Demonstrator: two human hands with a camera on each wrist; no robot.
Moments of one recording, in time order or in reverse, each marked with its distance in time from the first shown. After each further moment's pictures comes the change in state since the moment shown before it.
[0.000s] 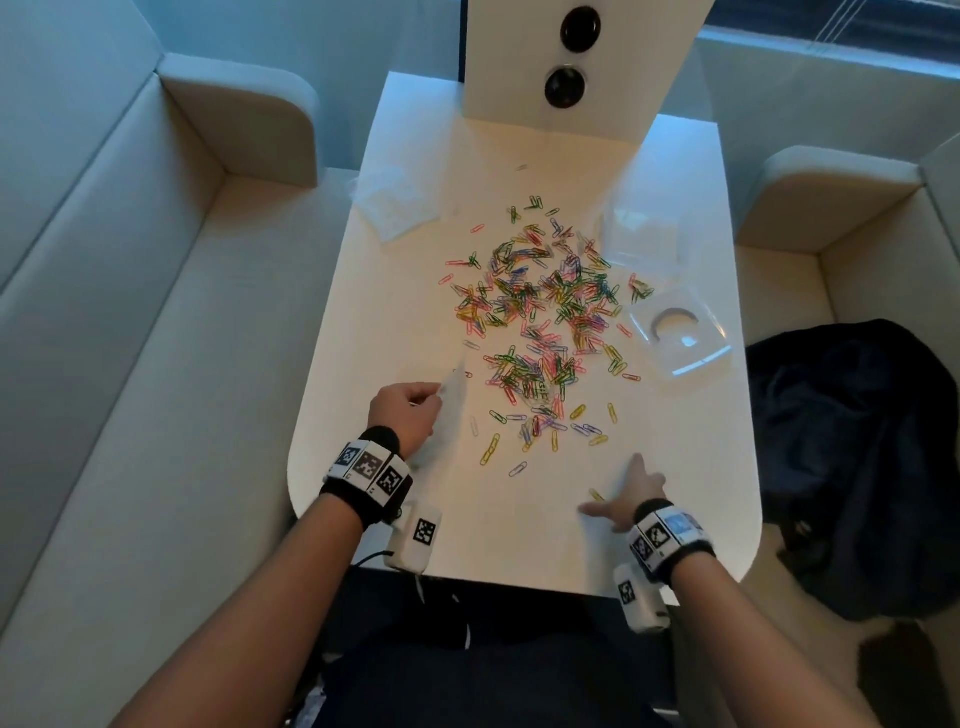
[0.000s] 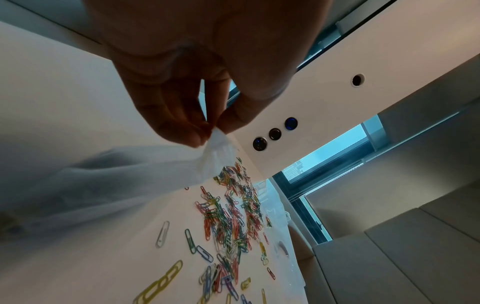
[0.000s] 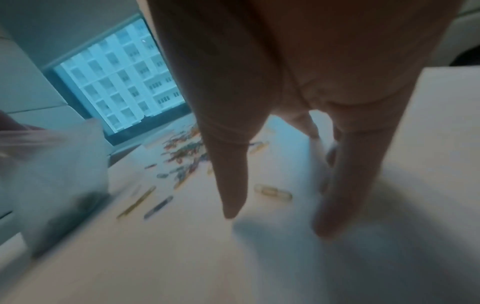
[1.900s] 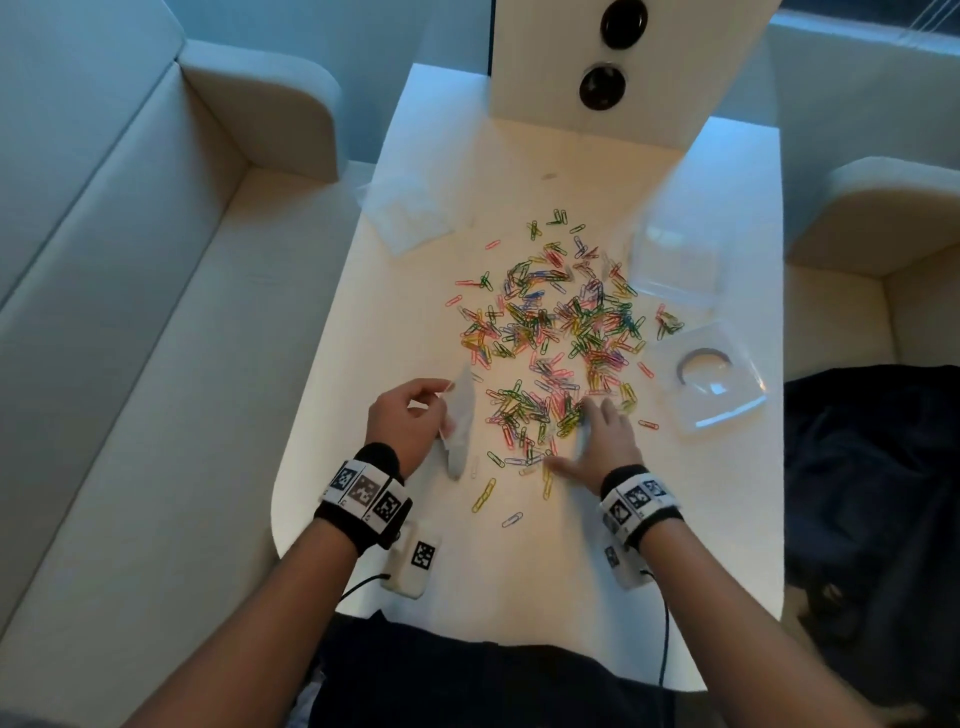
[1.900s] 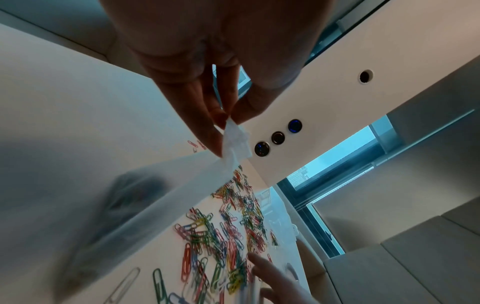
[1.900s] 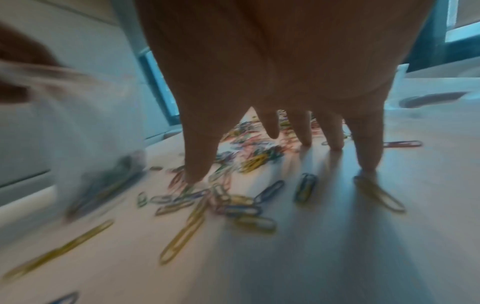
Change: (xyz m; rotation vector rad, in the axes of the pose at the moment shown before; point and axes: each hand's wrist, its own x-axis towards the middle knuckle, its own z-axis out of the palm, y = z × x) left_hand 0.030 0.041 0.016 -0.128 0.092 0.021; right_hand 0.062 -0.104 -0.037 -0.329 0.127 -0.482
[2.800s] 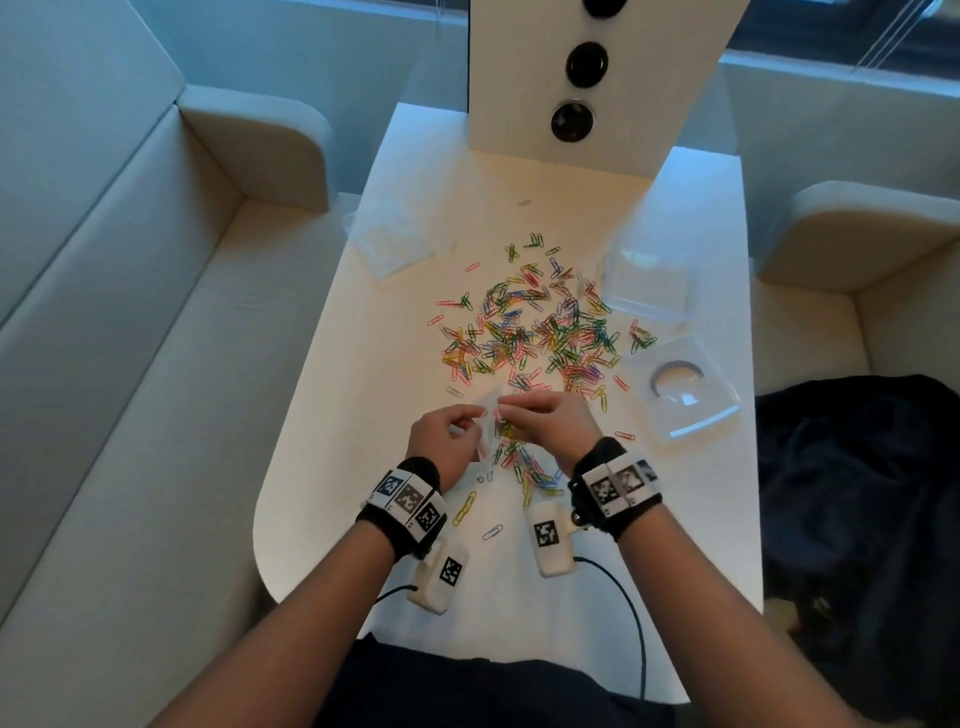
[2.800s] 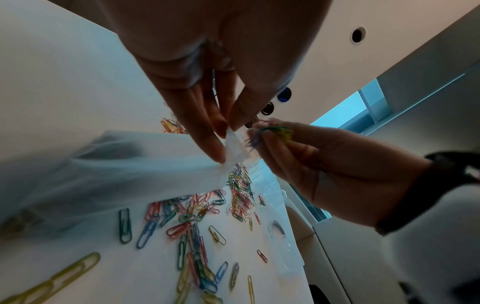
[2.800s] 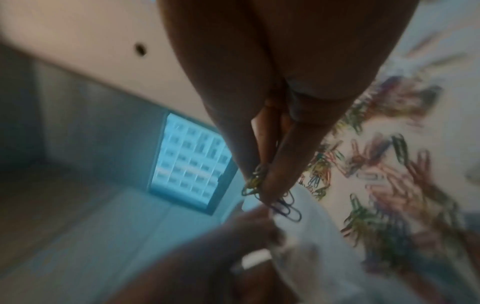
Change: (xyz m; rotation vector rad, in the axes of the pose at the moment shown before) left_hand -0.015 0.013 0.060 0.089 -0.121 0.024; right_hand -0.037 -0.065 -0.065 1.171 -0.129 -0.150
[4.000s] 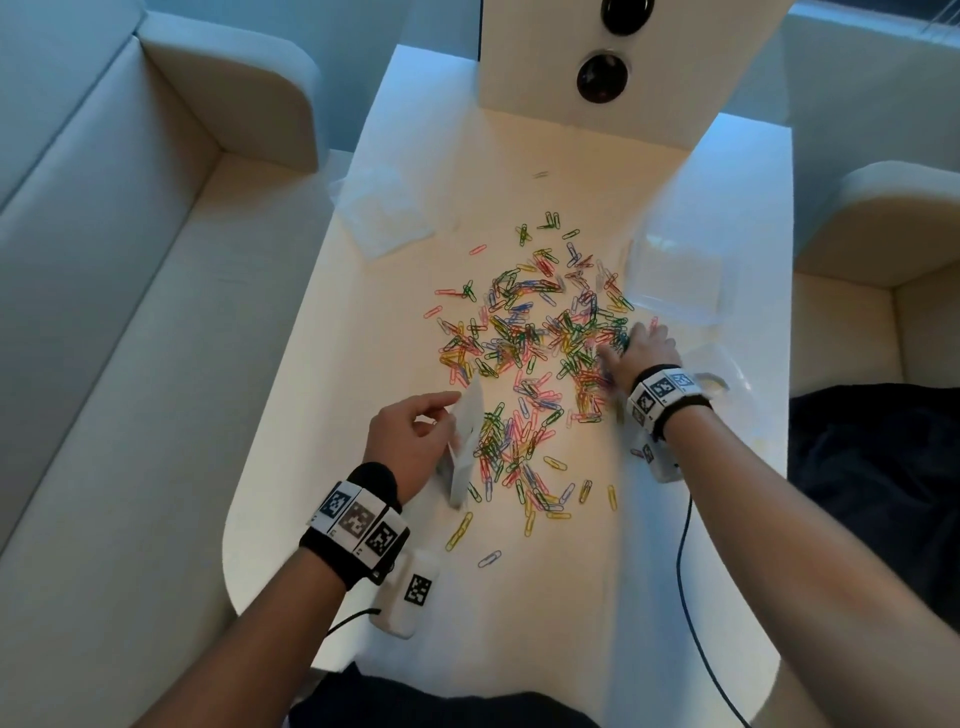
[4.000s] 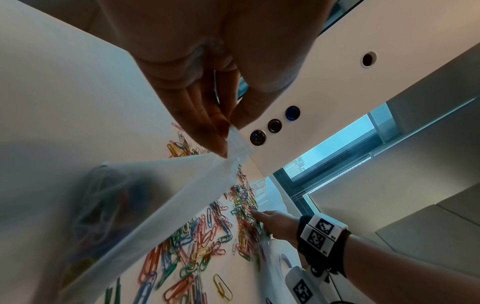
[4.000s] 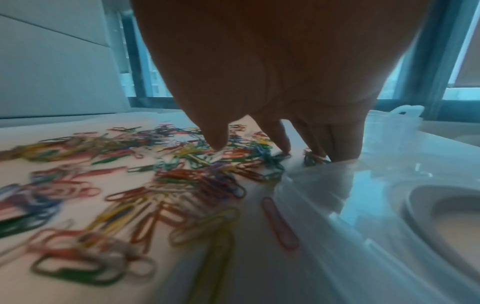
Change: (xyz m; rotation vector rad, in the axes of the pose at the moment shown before) left_hand 0.036 -0.005 -0.028 -0.046 0.050 -0.009; right_hand 0.174 0.023 -0.123 -1.383 0.375 0.118
